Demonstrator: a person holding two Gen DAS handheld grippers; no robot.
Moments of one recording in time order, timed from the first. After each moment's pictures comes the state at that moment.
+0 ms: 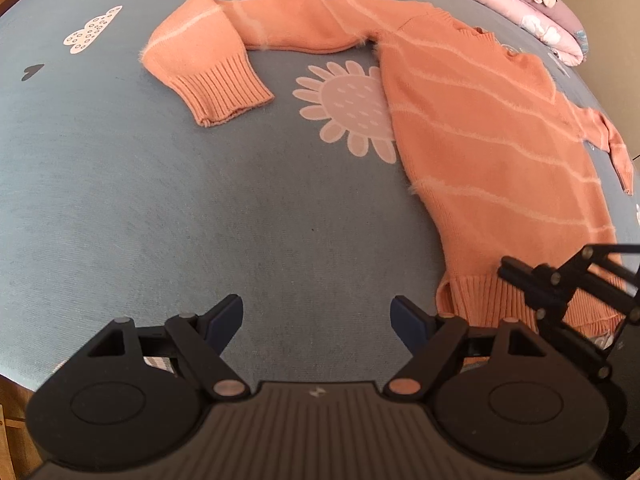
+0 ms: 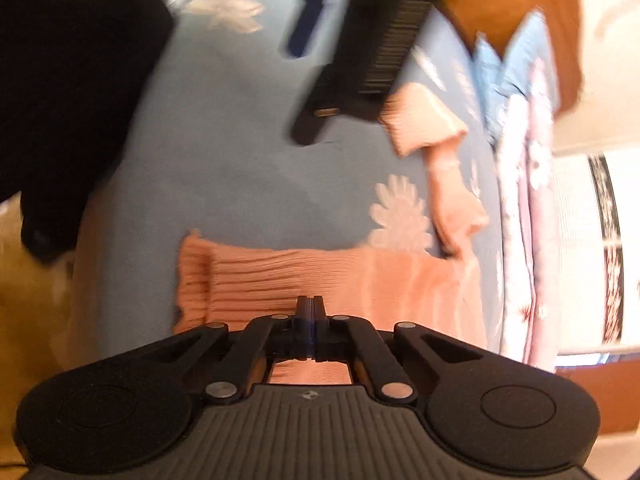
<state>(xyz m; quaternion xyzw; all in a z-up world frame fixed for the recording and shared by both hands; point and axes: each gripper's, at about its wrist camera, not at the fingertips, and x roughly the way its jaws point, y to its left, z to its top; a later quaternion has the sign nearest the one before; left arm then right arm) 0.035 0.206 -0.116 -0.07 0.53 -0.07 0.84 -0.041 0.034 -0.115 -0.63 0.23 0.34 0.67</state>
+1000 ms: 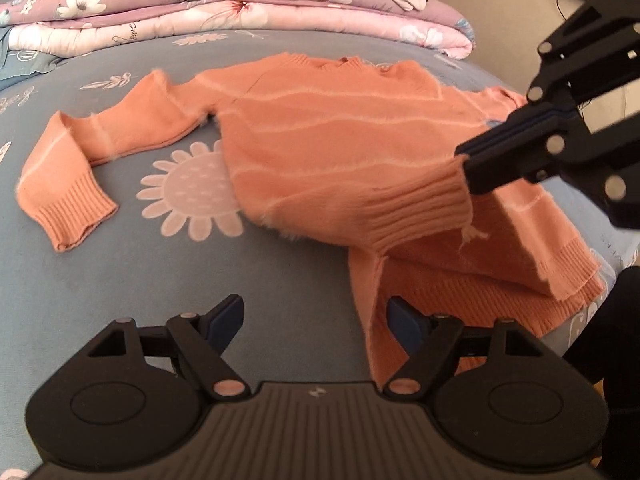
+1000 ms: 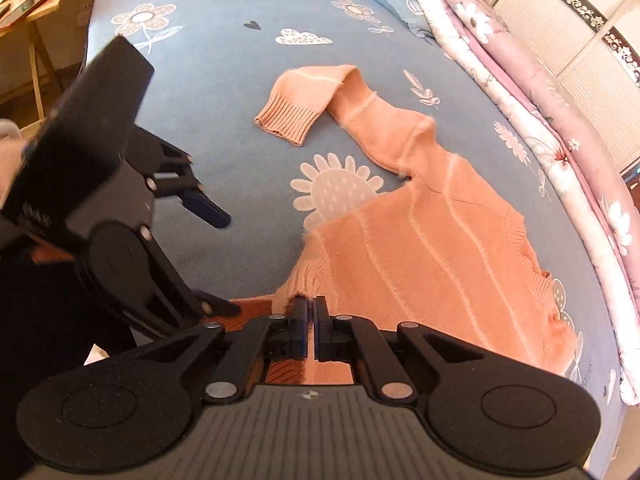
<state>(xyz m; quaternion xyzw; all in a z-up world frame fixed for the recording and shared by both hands) 0.033 0.105 -0.116 0.01 0.40 -0.20 0.89 0.032 0.004 0.004 -0.38 0.40 0.33 0.77</state>
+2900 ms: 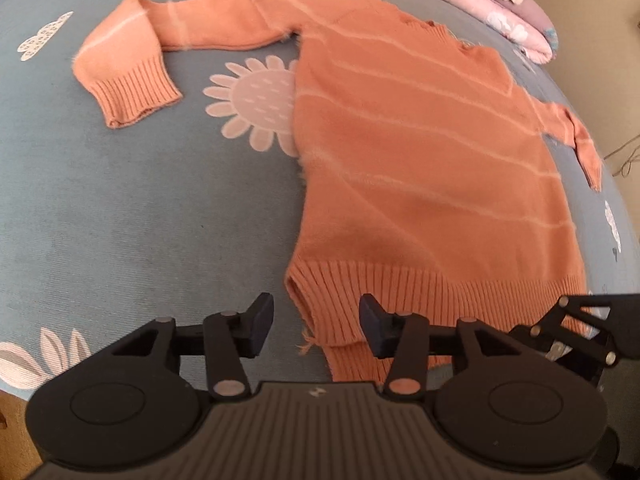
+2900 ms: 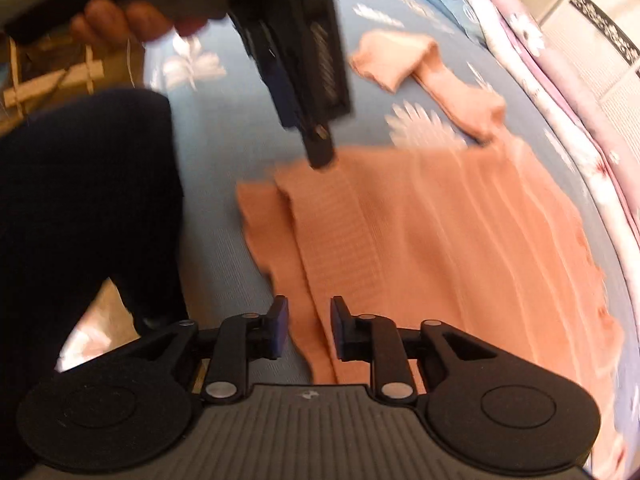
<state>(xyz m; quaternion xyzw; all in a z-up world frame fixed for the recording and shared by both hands) 0.035 0.142 -0.108 -0.09 0.53 -0.11 0.84 -0.060 -0.037 -0.084 -0.41 0.38 0.37 0.74</state>
